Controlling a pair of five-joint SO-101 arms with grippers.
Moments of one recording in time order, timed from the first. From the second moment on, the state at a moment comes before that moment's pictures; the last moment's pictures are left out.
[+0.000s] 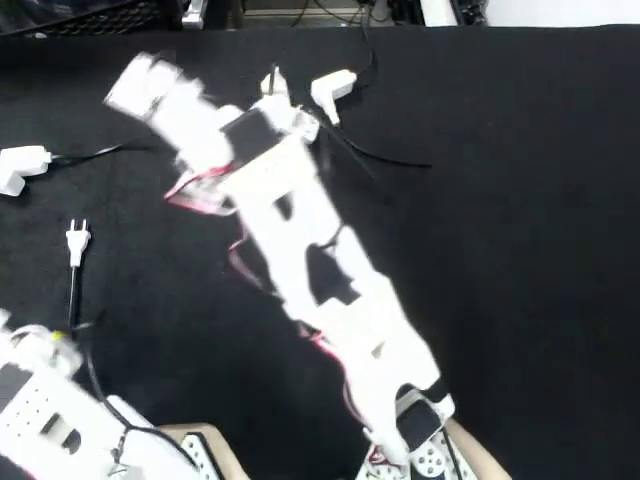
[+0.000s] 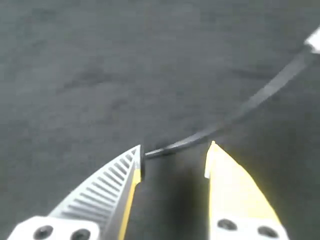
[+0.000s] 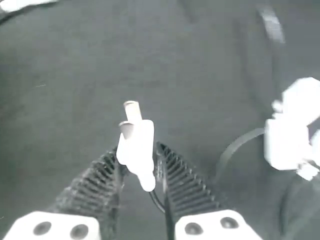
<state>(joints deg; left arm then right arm) -63.1 -62.5 76.2 60.4 -1.0 -41.0 45.9 -72.0 99.7 21.7</state>
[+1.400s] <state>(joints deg) -88.2 -62.5 76.5 61.2 -10.9 -35.7 40.9 -81.3 99.8 21.4</state>
